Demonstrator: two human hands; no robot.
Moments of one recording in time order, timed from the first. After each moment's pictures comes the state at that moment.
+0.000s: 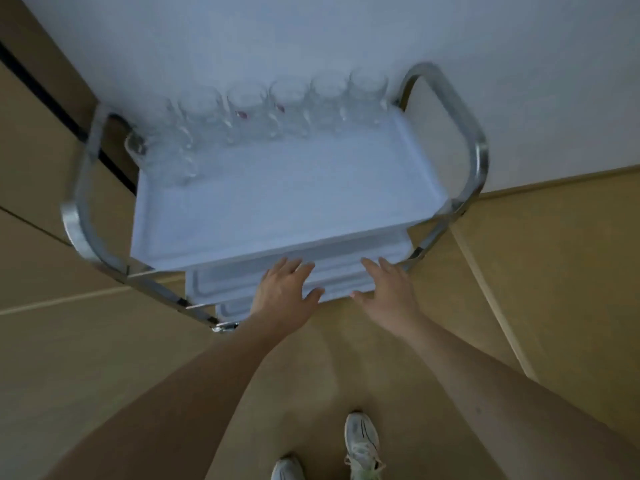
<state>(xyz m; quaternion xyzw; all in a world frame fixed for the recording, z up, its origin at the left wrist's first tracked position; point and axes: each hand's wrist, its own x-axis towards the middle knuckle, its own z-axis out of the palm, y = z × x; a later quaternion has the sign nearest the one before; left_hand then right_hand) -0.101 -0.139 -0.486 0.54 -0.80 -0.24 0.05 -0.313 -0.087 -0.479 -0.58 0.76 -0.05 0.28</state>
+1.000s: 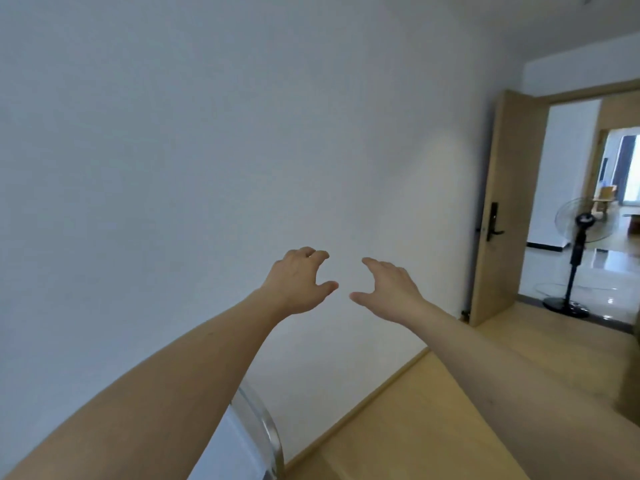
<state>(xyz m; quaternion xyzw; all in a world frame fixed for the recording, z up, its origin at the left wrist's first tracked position) -0.474 -0.125 0.038 0.22 -0.95 0.01 0.24 -0.622 0.016 0.014 -0.45 0.85 -0.25 -0.05</state>
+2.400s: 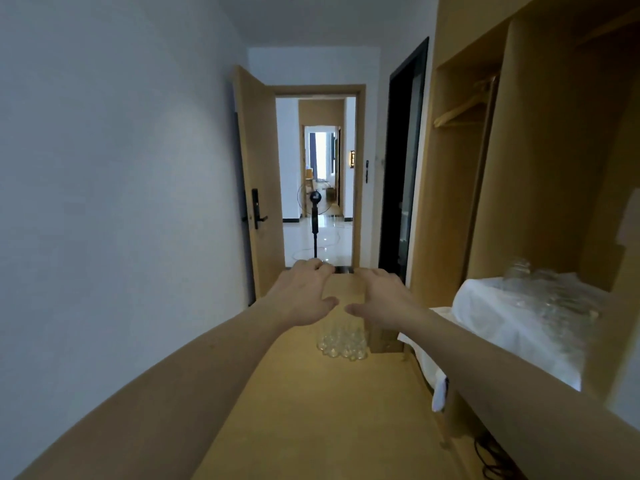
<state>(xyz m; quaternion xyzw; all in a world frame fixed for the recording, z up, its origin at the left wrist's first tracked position) -1.023 -0.090 -0.012 -0.25 -0.95 -0.07 0.17 -1.014 0.101 -0.030 -0.08 0.98 -0.16 -0.12</state>
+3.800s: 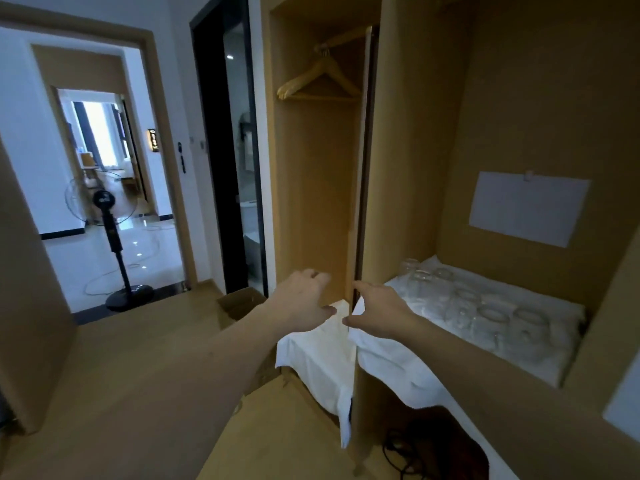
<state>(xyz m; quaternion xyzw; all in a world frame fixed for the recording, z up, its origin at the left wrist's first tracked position) -1.476 0.175 -0.045 -0.50 -0.86 -0.10 0.04 -1.358 0.318 -0.067 0.25 0.95 -0.13 -0.09</state>
